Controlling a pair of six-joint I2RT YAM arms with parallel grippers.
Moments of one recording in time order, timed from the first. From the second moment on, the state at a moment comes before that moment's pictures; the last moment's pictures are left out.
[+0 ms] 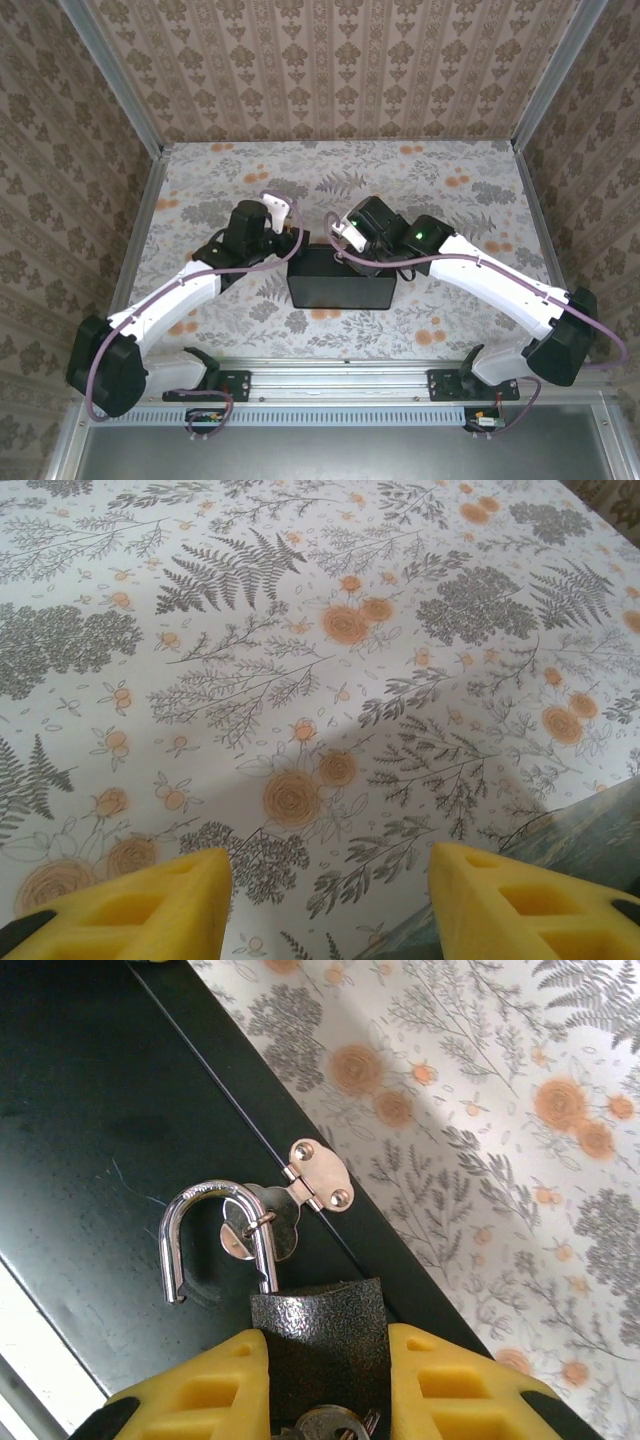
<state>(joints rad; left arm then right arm) -0.62 1.22 0.81 -0.16 0.15 -0.17 0.81 1.40 1.32 -0.93 0.15 -0.09</state>
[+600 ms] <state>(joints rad) -0.69 1.26 0.81 -0.08 0.12 -0.21 0.79 1.28 1.28 -0.99 0.29 -0.02</state>
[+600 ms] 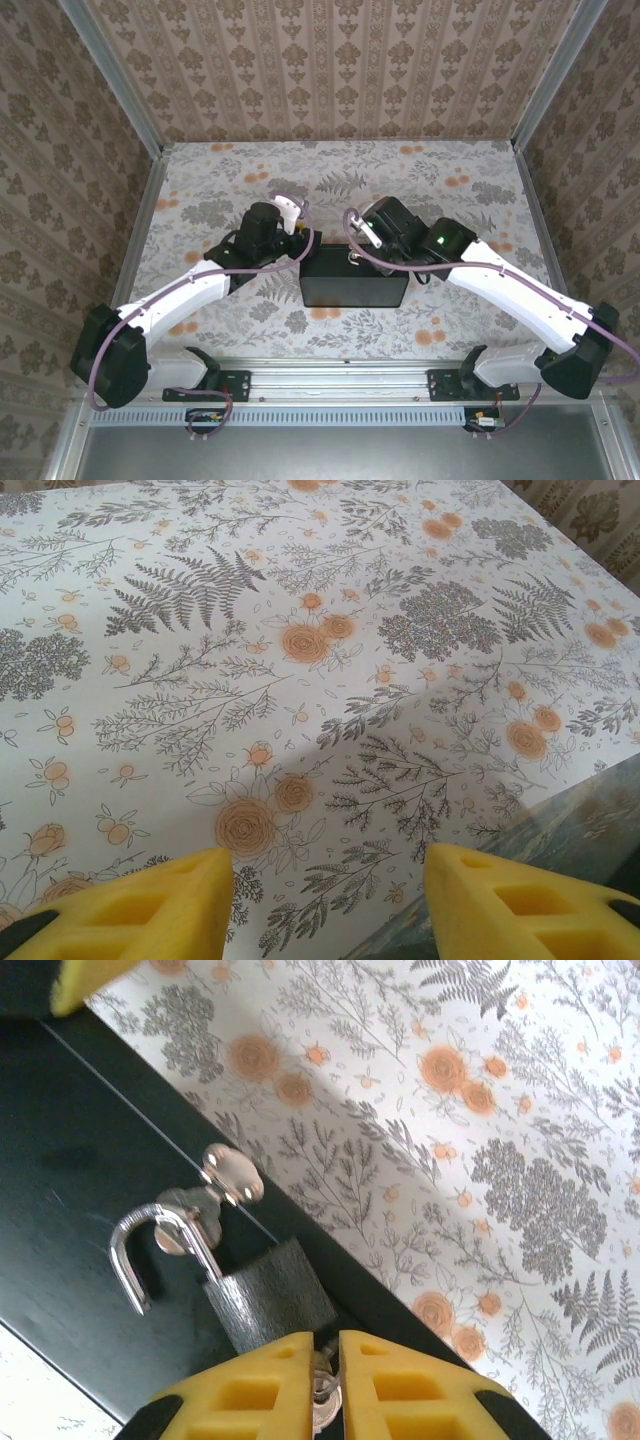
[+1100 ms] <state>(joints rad) -0.69 1.25 0.82 -0.12 0.13 -0.20 0.70 1.23 1.20 -0.87 0.06 -0.11</state>
